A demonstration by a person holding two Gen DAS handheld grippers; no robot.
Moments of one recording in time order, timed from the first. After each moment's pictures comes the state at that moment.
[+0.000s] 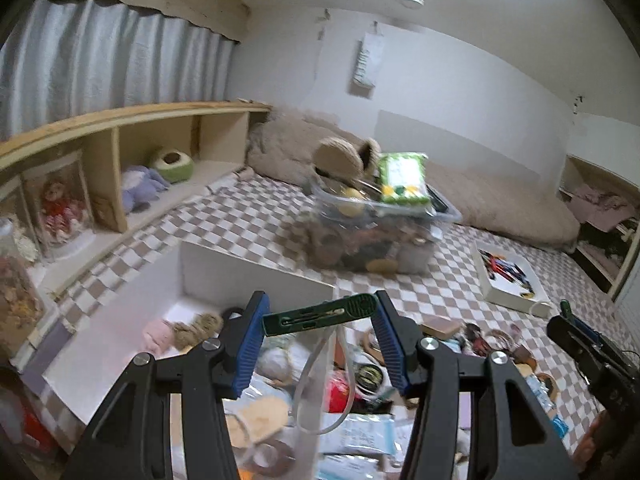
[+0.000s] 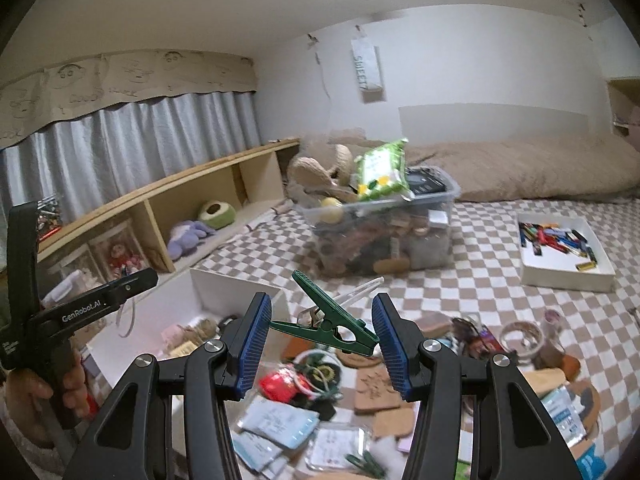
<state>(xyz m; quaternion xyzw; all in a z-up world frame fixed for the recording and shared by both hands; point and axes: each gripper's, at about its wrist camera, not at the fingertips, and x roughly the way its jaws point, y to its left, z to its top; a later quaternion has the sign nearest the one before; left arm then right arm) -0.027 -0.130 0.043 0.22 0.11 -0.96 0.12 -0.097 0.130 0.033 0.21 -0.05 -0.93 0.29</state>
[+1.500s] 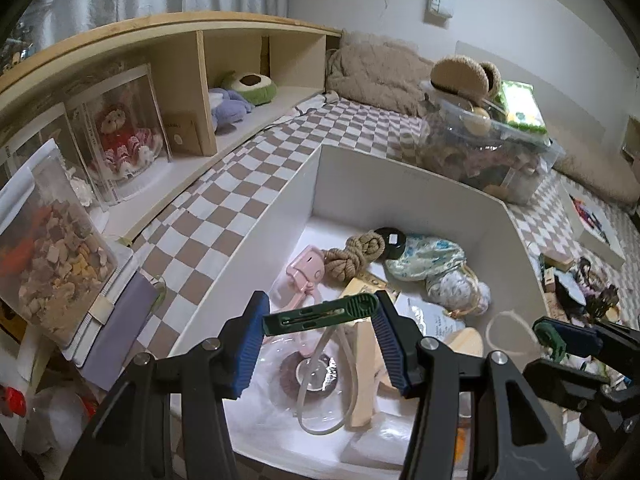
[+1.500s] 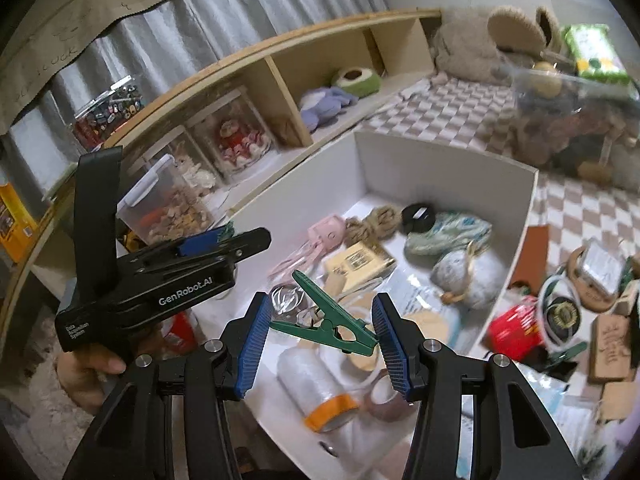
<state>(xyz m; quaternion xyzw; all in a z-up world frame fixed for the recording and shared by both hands) -0.011 -0.265 -0.048 0.36 0.09 -0.91 0.20 -0.088 -0.078 -0.044 0.40 0.00 -0.77 0.49</state>
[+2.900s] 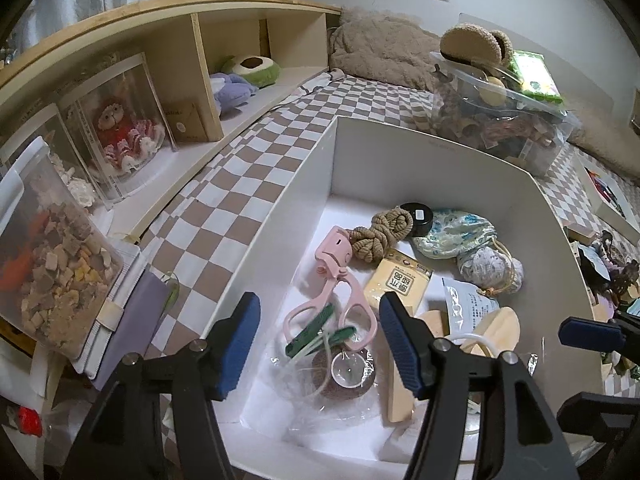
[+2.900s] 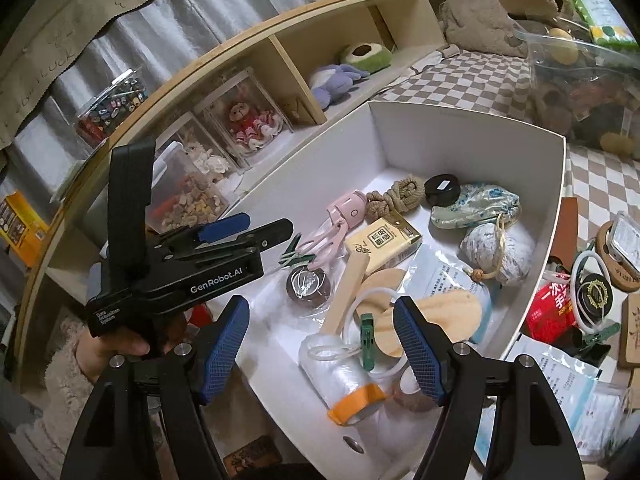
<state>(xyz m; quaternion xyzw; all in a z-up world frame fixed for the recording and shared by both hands) -0.020 -0.282 -0.062 0.40 0.07 -0.89 0.20 -0.089 -0.087 -0.053 0.44 -0.02 -0.74 0.51</state>
